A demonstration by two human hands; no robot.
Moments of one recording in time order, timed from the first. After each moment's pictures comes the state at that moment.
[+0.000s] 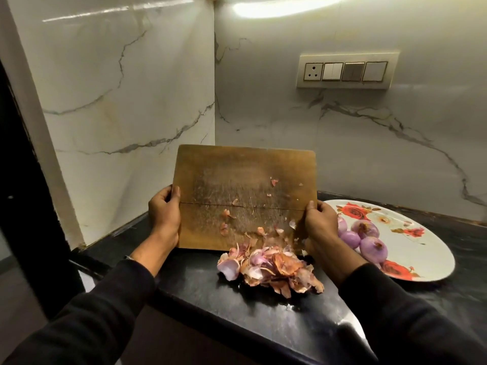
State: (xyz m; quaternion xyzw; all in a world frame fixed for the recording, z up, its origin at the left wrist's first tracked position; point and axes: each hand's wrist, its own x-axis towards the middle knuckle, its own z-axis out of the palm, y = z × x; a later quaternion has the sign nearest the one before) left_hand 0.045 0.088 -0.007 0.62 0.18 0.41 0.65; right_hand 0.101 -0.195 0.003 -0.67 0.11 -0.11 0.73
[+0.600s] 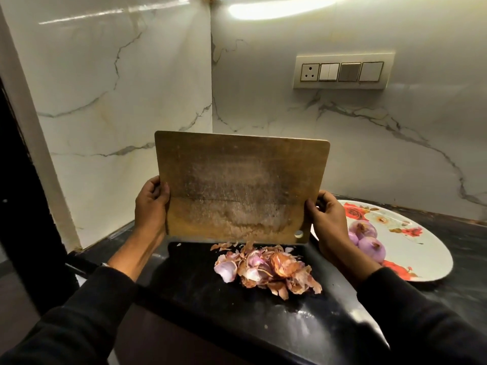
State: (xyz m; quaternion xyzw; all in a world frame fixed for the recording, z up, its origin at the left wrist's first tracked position) left_hand 0.033 0.110 0.002 0.62 0.09 0.37 0.69; right_hand 0.102 -0.227 -0.003 -0.70 -0.10 -0.17 0.68
